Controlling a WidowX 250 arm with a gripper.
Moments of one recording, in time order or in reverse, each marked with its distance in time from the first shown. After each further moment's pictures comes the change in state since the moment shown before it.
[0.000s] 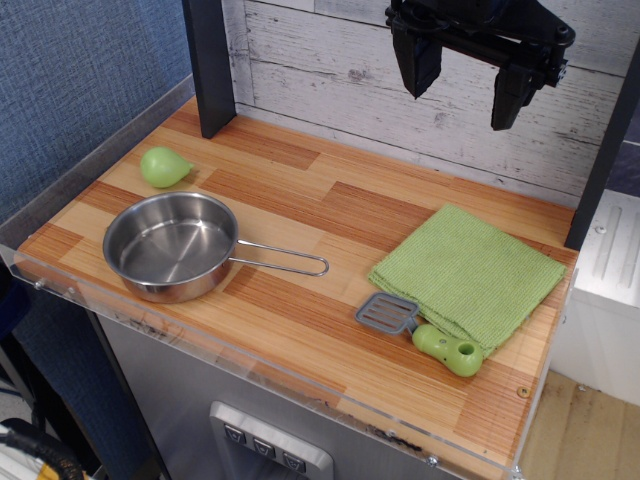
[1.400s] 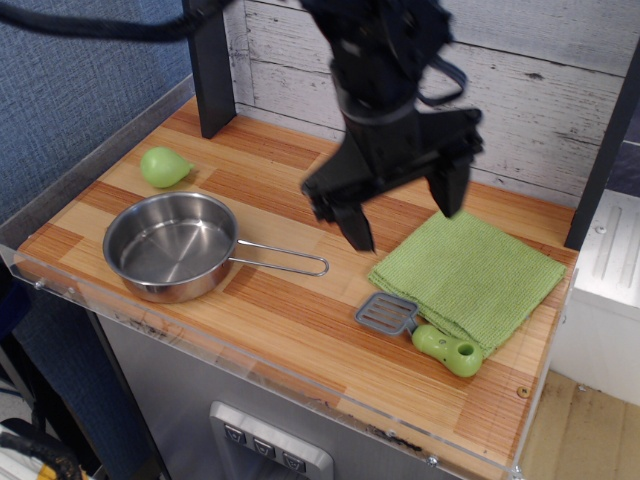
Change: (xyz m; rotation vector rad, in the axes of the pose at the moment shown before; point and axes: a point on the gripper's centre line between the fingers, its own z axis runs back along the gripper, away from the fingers) arm -0.070 0.009 -0.041 -0.036 0.008 1.008
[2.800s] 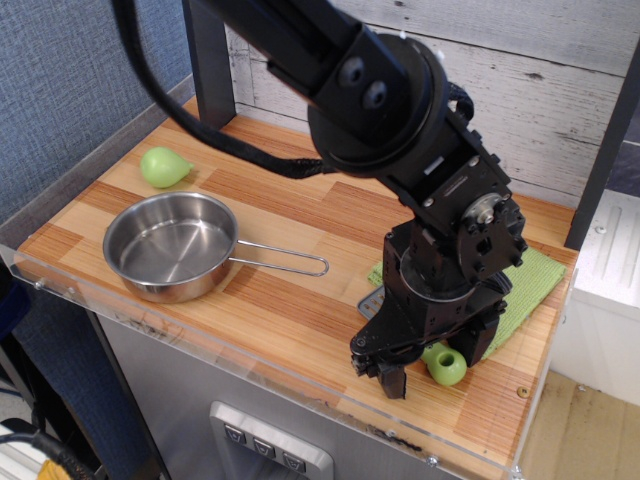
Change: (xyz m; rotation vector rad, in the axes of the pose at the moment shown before) arm -0.066 0.022 -0.070 0.191 0.042 0.090
